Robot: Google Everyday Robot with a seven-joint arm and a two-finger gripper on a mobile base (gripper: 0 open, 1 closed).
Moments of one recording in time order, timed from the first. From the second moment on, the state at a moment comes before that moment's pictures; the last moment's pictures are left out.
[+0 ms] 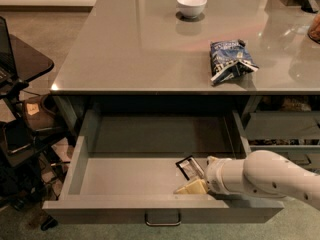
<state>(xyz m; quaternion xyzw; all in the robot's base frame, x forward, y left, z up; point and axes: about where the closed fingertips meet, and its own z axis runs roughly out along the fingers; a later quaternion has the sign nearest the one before) 0.458 -0.116 0.594 -0.34 0.87 0.20 0.30</state>
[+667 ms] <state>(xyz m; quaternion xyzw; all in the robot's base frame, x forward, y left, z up) 0.456 -0.086 0.631 -0.30 0.88 0.15 0.35</state>
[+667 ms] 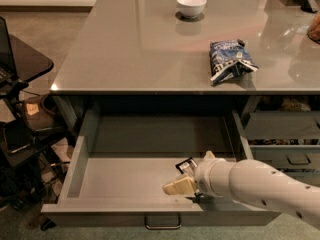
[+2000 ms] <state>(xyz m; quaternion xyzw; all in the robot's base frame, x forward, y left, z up) 0.504 -0.074 0.619 -0.27 0.88 0.15 0.36</state>
